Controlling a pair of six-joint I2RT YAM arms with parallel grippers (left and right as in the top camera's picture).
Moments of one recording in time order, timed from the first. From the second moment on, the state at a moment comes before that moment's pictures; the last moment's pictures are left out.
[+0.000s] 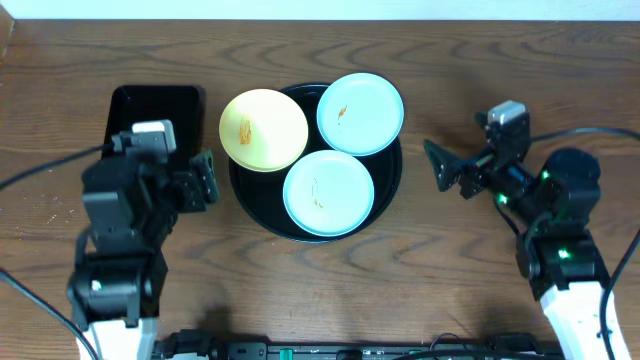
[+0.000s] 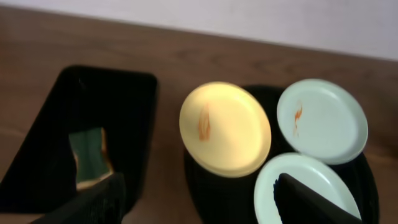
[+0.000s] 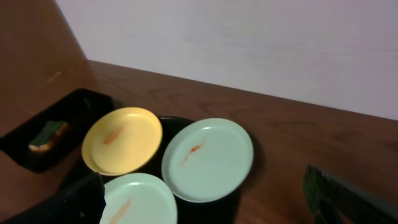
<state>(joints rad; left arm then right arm) 0.06 0.87 0.96 -0.67 0.13 -0.10 0.07 0.98 0.73 -0.02 -0.52 0.02</state>
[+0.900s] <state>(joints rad) 0.06 1.26 1.43 -1.18 0.25 -0.08 0.15 1.42 1.18 -0.46 -0.68 0.04</state>
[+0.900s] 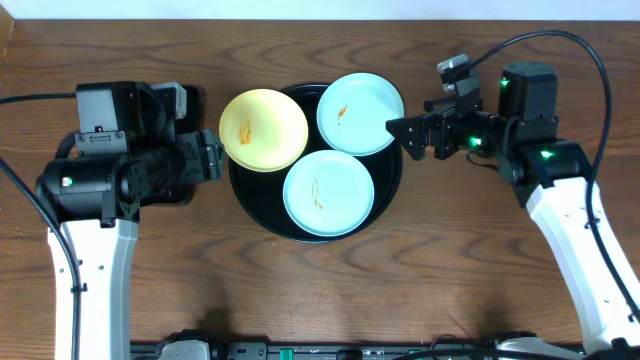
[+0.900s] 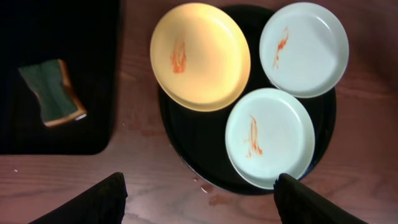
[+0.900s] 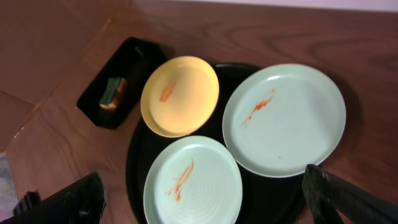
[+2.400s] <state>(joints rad) 0.33 1.93 1.49 -0.93 -0.03 -0.09 0.41 1.63 1.18 -0.58 -0.28 0.15</state>
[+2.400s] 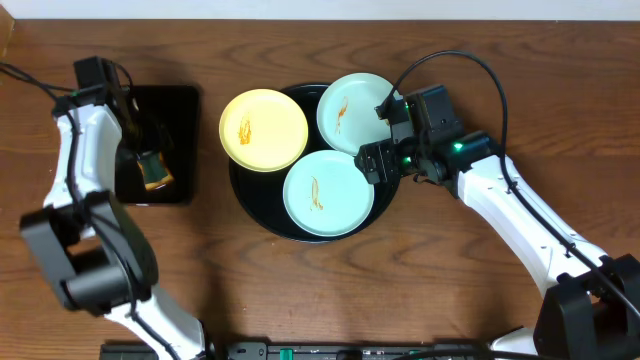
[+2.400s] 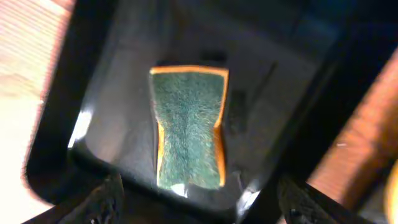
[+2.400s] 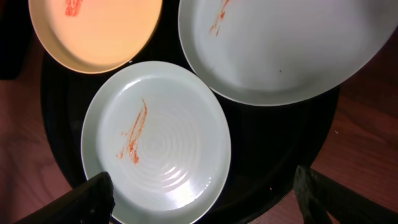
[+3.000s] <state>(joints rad) 0.33 2.04 1.49 -0.85 -0.03 -0.02 0.41 1.63 1.18 -0.59 -0.27 0.15</state>
